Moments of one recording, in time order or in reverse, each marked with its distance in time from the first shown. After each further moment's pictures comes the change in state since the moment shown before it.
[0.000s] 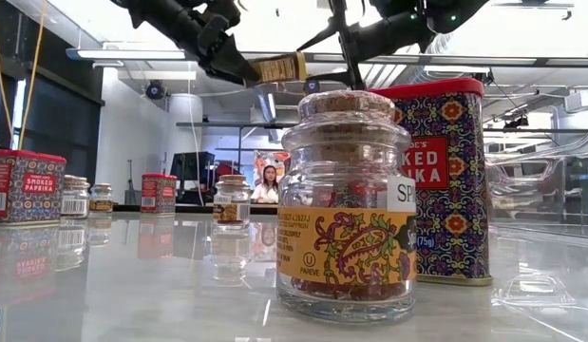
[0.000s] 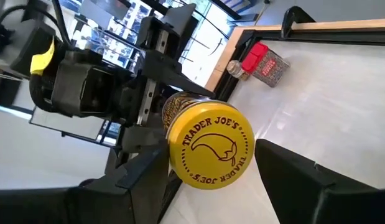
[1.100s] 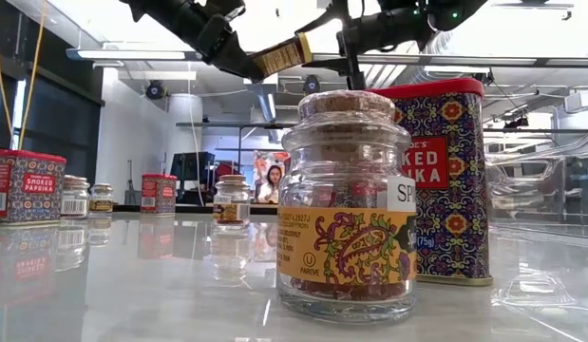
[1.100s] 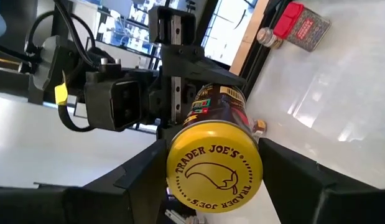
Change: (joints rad) left arm -0.077 0.012 -0.003 0.039 -0.109 0.116; right arm 0.063 -0.001 0.000 0.040 -0.114 0.164
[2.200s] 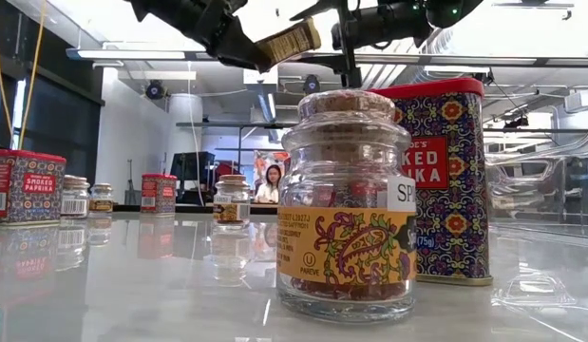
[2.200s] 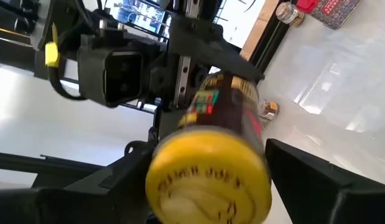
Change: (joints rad) left arm -0.041 0.000 0.004 0.027 0.116 -0.048; right arm 0.011 0.001 0.000 0.000 -0.037 -0.042
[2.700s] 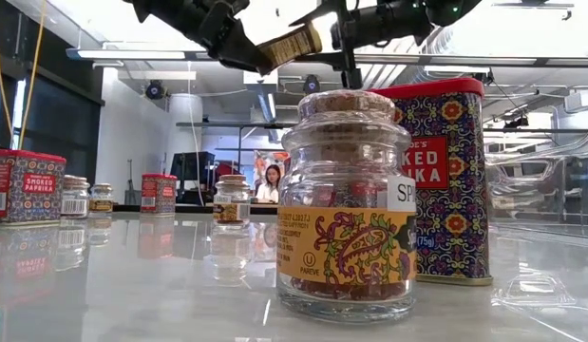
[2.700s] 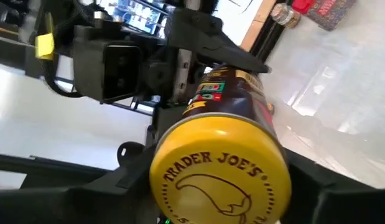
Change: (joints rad) left arm -0.004 0.015 -0.001 0.008 -0.029 -0.005; right arm 0.032 0.000 0.000 -0.010 0.042 -0.010
